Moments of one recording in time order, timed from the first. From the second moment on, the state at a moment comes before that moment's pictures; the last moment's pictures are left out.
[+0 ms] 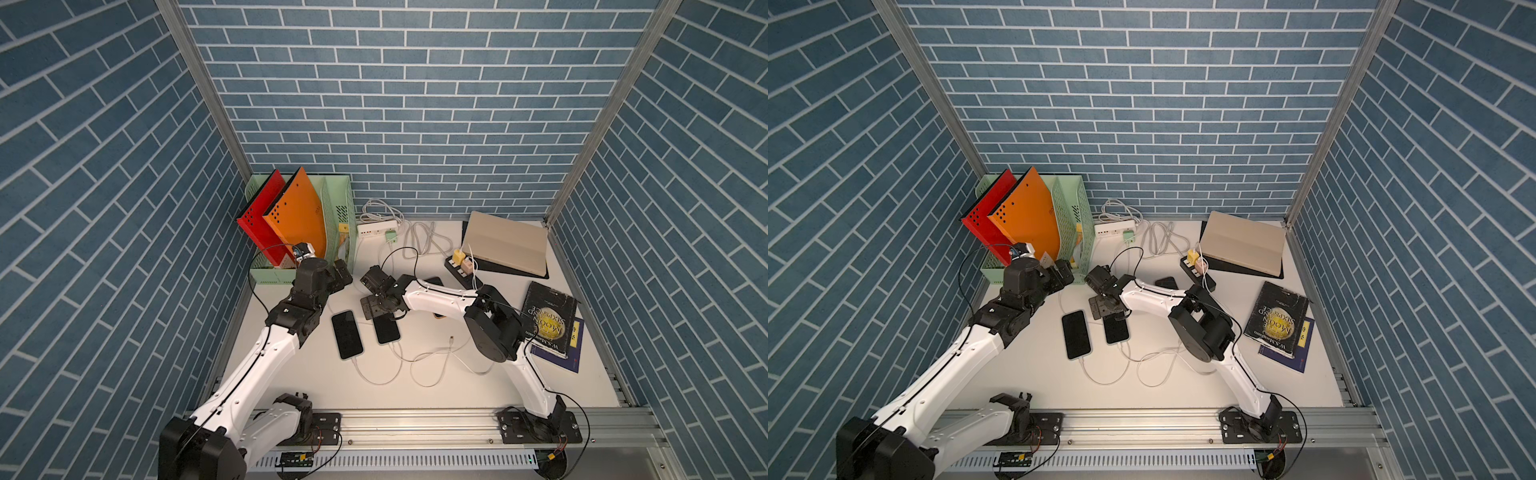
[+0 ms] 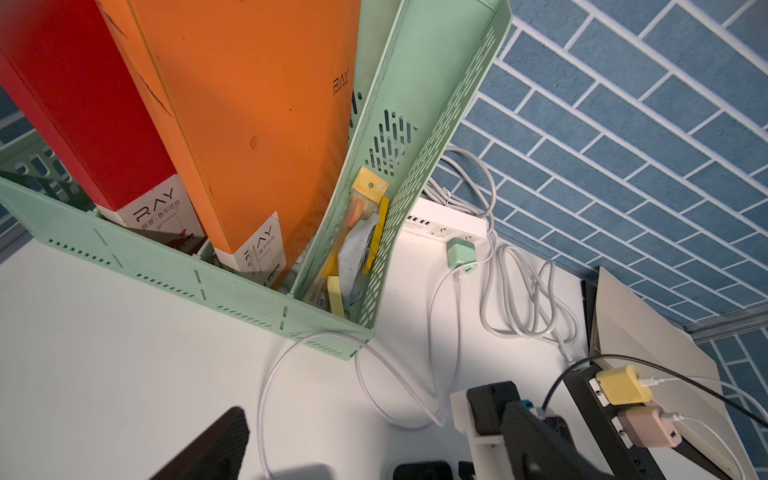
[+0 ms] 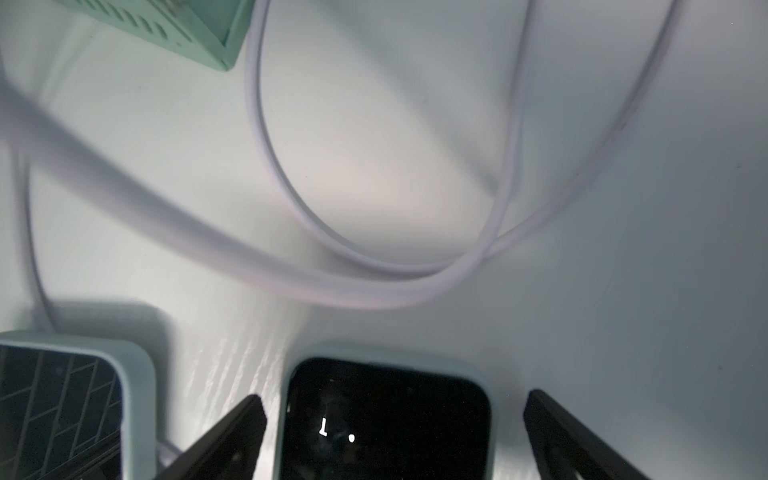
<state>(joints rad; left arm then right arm) -0.30 1.04 0.80 -0.27 -0.27 -0.60 1.02 2.29 1.79 -0.61 0.16 0.51</state>
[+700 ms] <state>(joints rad) -0.30 1.01 0.77 -0.27 -0.28 -0.62 1.02 2.33 1.86 -0.64 0.19 0.50</state>
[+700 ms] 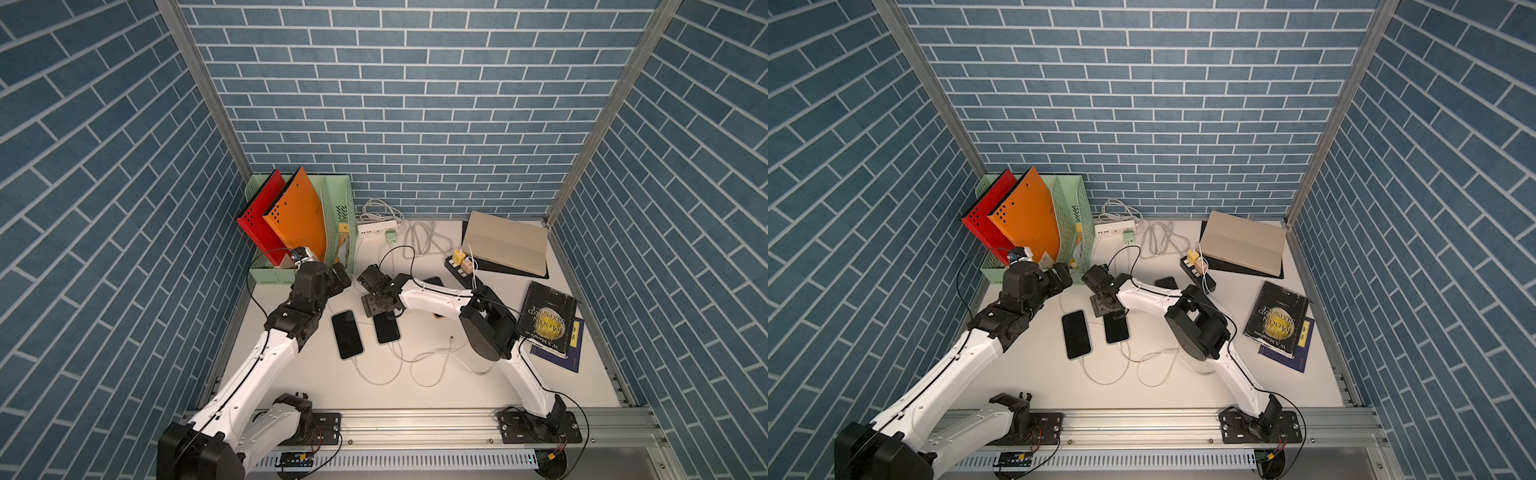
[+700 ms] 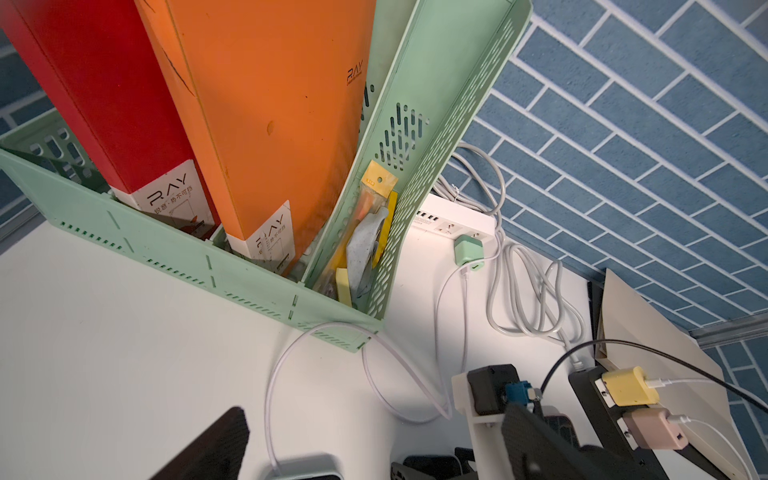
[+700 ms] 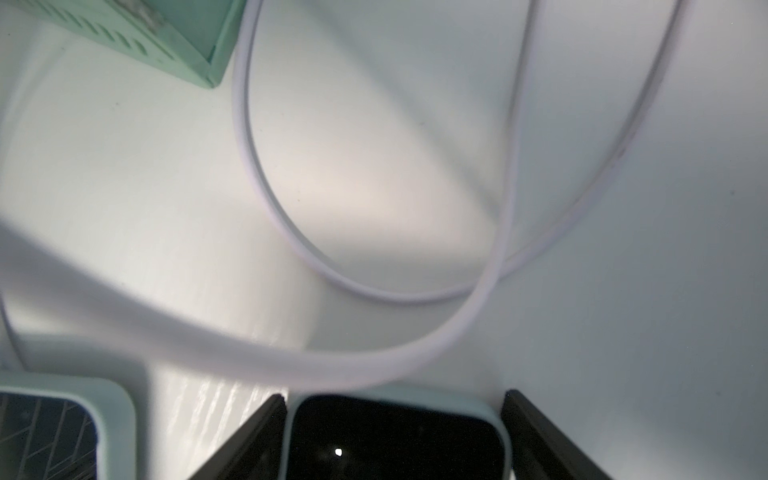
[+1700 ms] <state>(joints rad) -0.30 1.01 0.77 -0.27 -0.28 -0.62 1.04 2.29 1.82 -0.72 0.19 0.52</state>
